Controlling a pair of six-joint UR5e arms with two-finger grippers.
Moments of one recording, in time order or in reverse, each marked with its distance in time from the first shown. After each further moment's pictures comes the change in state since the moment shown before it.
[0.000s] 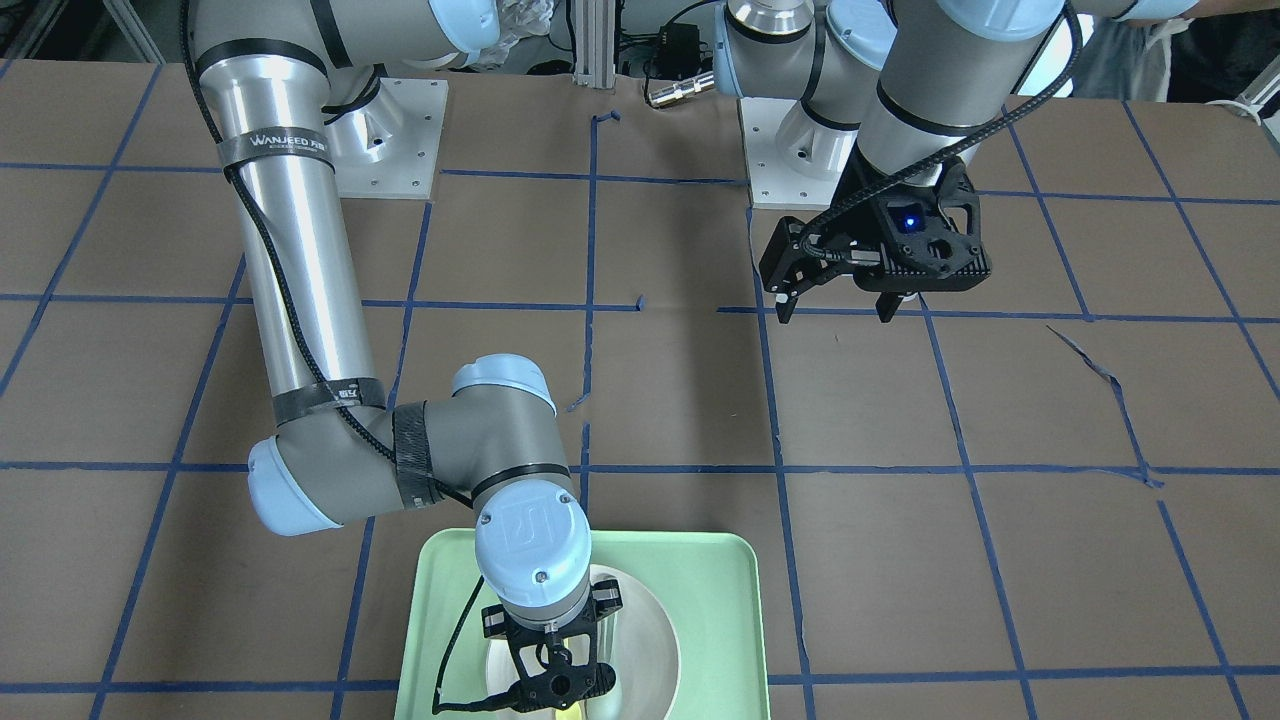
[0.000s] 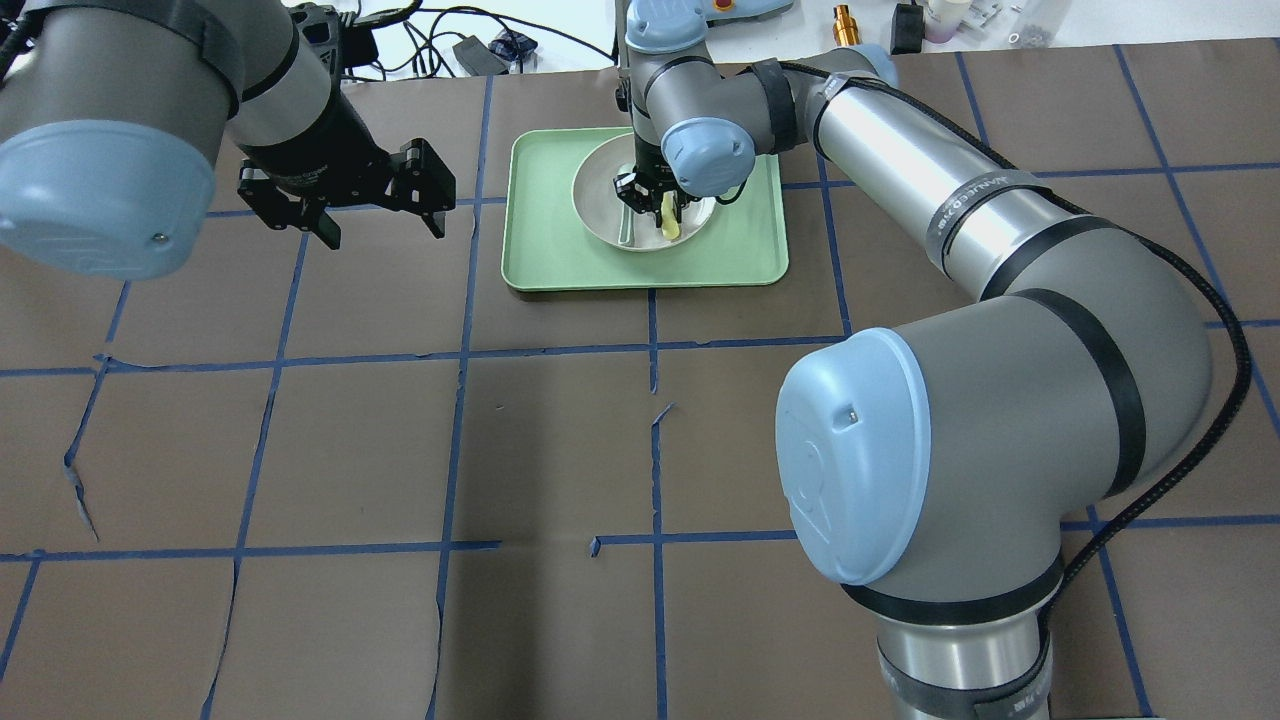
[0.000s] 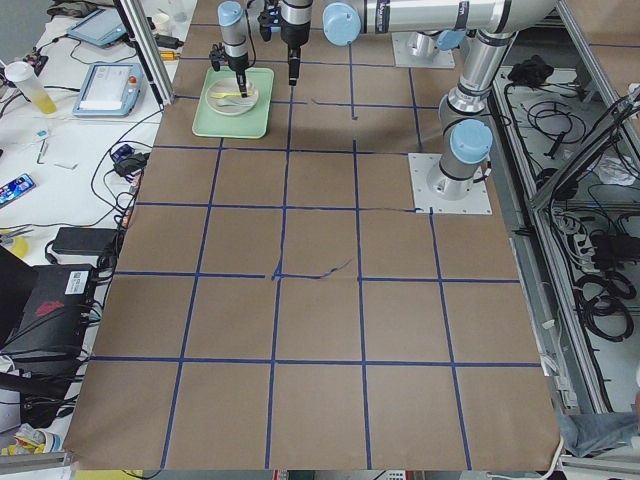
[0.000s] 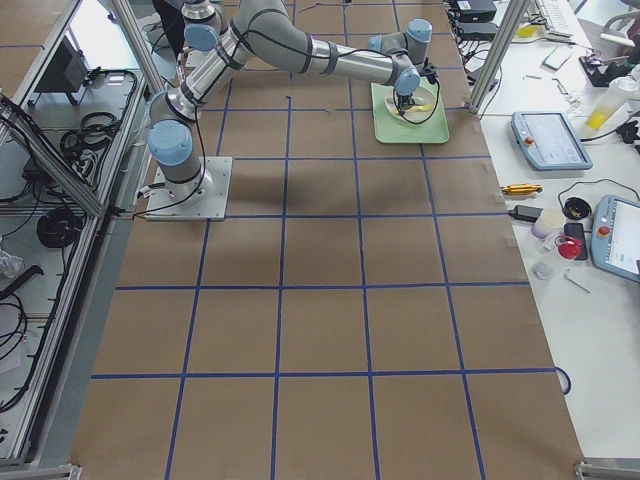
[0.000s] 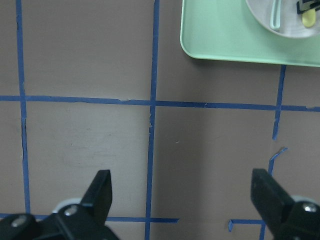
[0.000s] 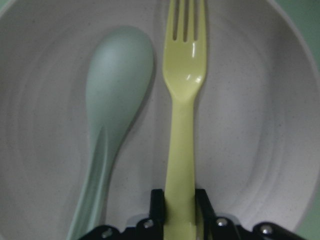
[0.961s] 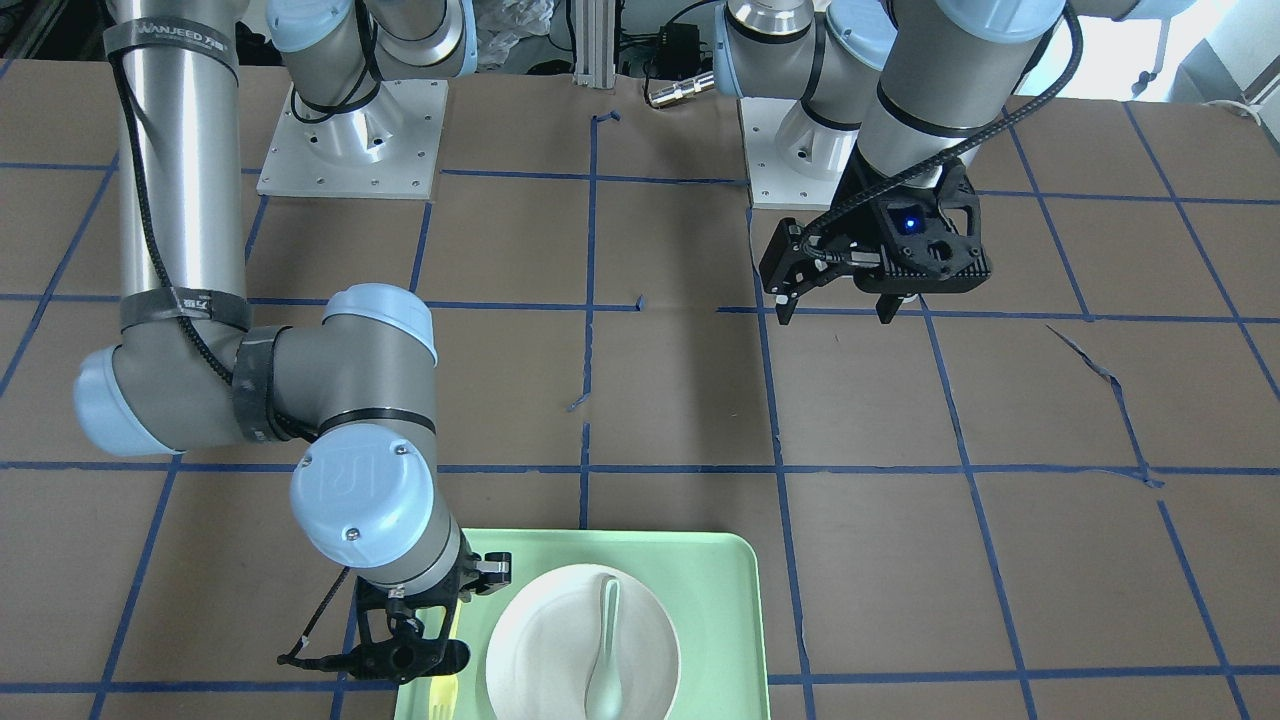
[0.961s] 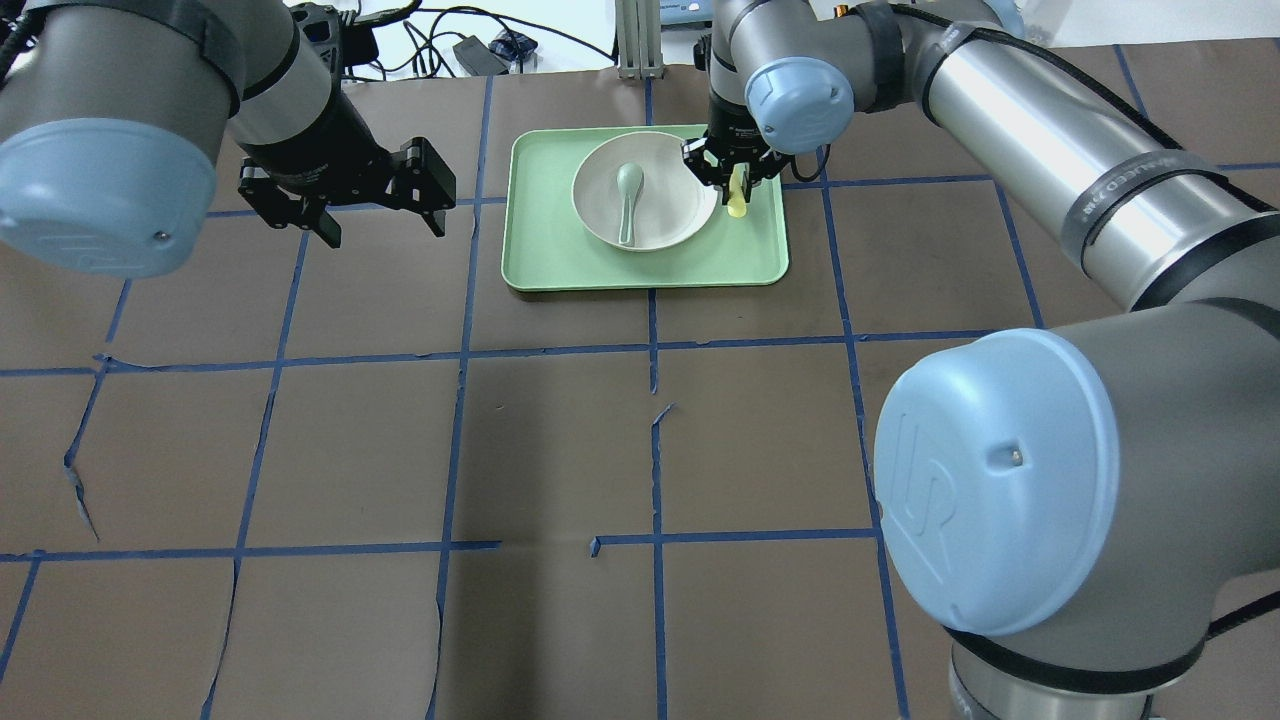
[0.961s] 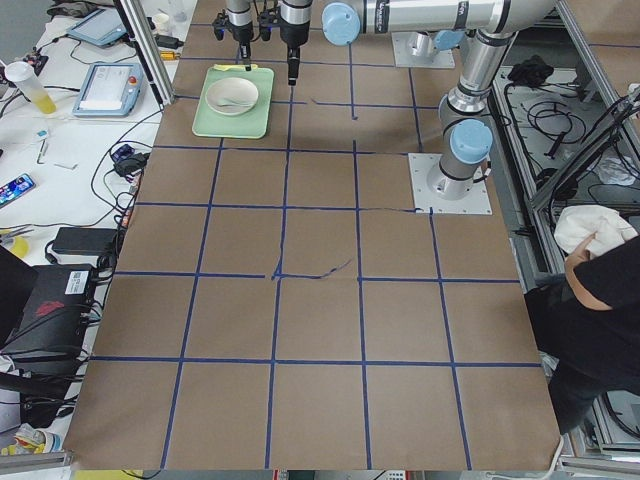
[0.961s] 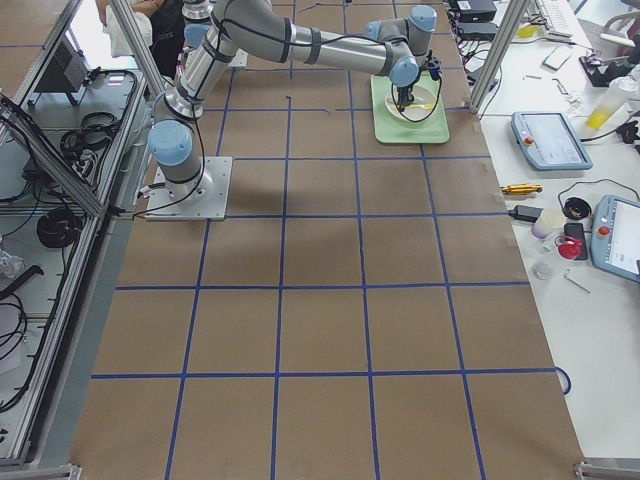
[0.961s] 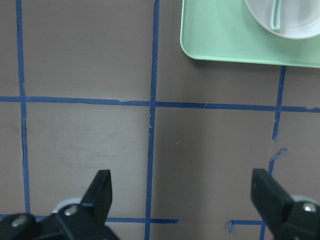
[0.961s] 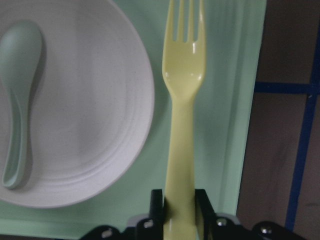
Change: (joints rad) left arm 0.000 -0.003 0.001 0.002 0.000 0.000; right arm -0.131 -0.167 0.158 0.055 0.000 0.028
